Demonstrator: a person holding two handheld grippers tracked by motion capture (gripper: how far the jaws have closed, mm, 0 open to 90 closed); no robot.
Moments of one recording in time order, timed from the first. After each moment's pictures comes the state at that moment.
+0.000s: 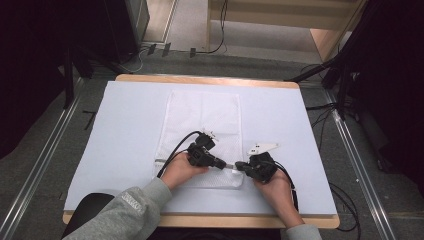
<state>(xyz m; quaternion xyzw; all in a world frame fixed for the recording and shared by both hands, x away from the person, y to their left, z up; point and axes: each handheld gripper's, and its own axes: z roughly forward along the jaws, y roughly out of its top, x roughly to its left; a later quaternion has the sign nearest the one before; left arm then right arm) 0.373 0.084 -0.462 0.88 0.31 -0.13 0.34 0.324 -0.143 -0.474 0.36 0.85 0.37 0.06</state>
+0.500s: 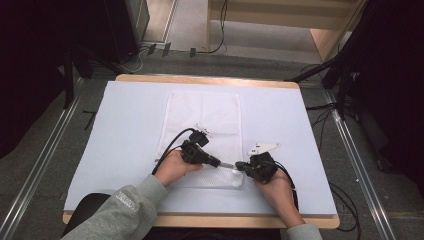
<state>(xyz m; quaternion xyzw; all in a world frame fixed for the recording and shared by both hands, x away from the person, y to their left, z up) 0.378 0.102 -0.455 0.87 0.33 -0.15 0.34 0.324 -0.144 -0.474 0.35 0.85 0.38 0.06</state>
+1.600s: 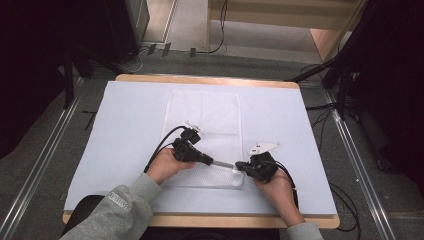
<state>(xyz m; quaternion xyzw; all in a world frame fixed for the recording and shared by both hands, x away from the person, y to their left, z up) 0.379 0.123 -0.448 0.87 0.34 -0.15 0.33 0.326 -0.145 -0.474 0.35 0.85 0.38 0.06</state>
